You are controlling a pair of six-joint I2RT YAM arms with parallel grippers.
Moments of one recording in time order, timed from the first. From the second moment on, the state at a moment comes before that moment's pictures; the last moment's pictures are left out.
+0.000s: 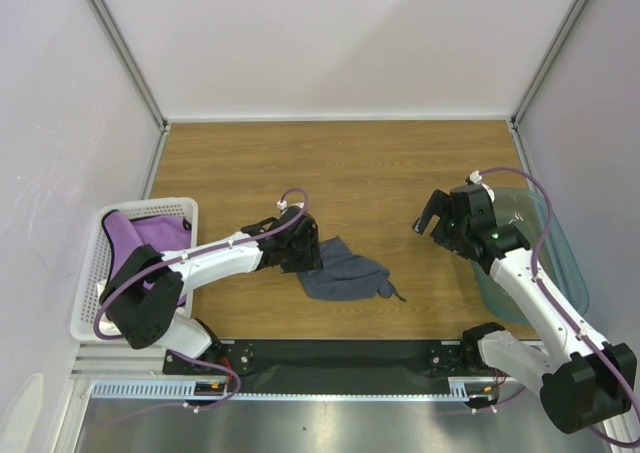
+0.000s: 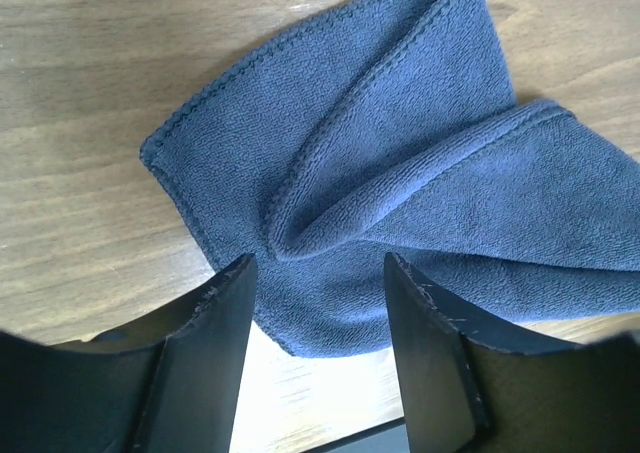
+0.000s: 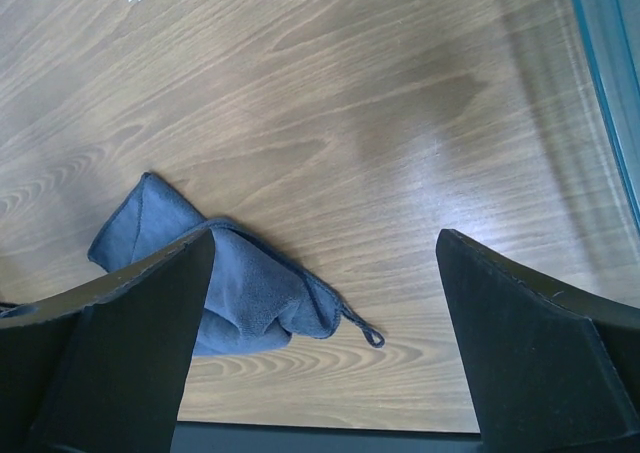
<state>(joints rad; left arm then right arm) -0.76 1.47 0.82 -0.39 -0.05 -0.80 0.31 1.01 0.82 -0.63 0.11 0.73</state>
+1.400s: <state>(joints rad) -0.77 1.44 0.93 -0.42 -0.23 -0.78 0.55 1.01 0.71 -0.60 0.09 0.79</state>
